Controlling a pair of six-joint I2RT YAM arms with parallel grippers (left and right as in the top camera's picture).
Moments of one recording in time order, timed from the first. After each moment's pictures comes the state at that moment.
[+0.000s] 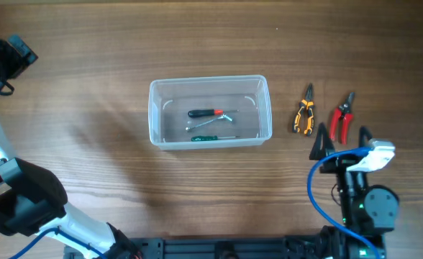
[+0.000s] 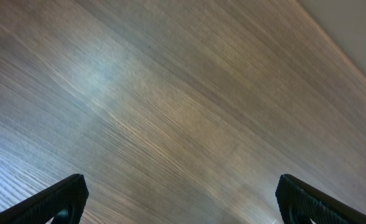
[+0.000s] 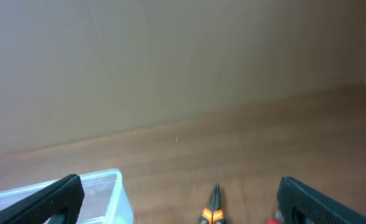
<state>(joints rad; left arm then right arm) 0.53 1.88 1.92 -1.12 0.15 -0.22 -0.04 0.18 0.22 -0.06 -0.05 0.21</state>
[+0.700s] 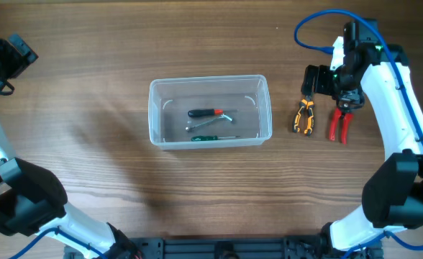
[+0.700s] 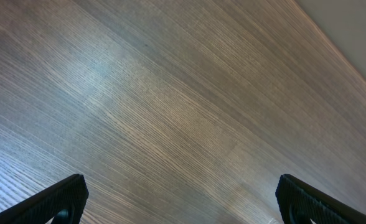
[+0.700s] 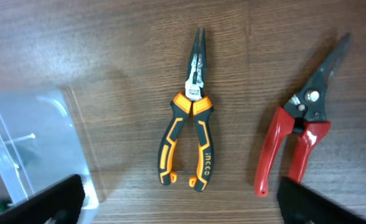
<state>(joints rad) 0.53 1.89 1.92 -1.12 0.16 -0.23 -0.05 1.78 1.49 -1.06 -0.09 0.11</state>
